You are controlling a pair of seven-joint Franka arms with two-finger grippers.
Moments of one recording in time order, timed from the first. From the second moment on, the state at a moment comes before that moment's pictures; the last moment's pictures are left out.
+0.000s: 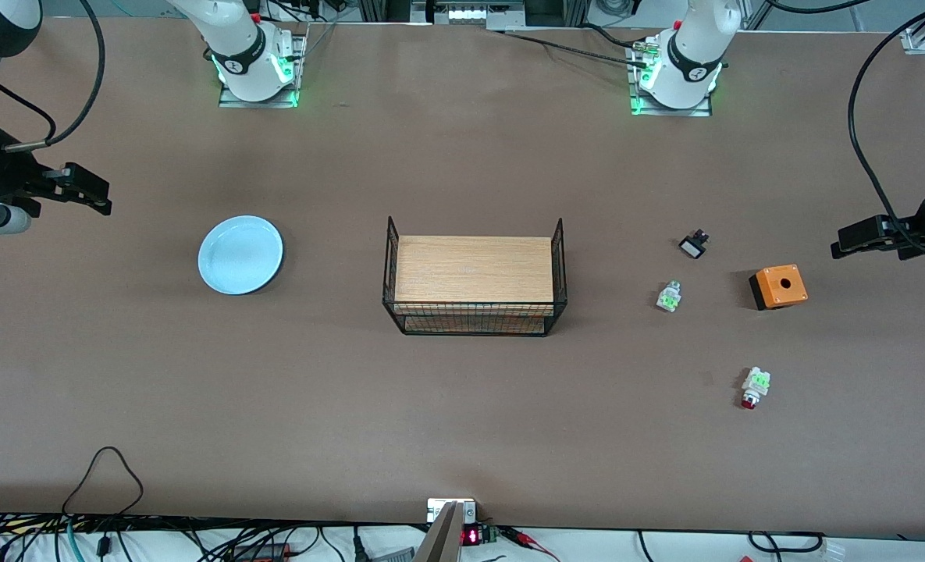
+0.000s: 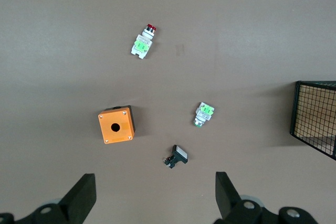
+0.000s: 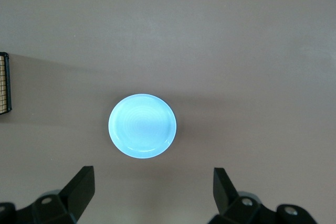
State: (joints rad) left arm 0.02 0.26 0.07 -1.34 -0.06 1.52 0.08; right arm 0.09 0.07 -0.06 -1.57 -0.05 1.61 -0.04
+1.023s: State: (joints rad) left arm 0.02 0.26 0.07 -1.34 -0.06 1.45 0.08; right arm 0.09 0.12 -0.06 -1.57 -0.05 1.60 -0.04
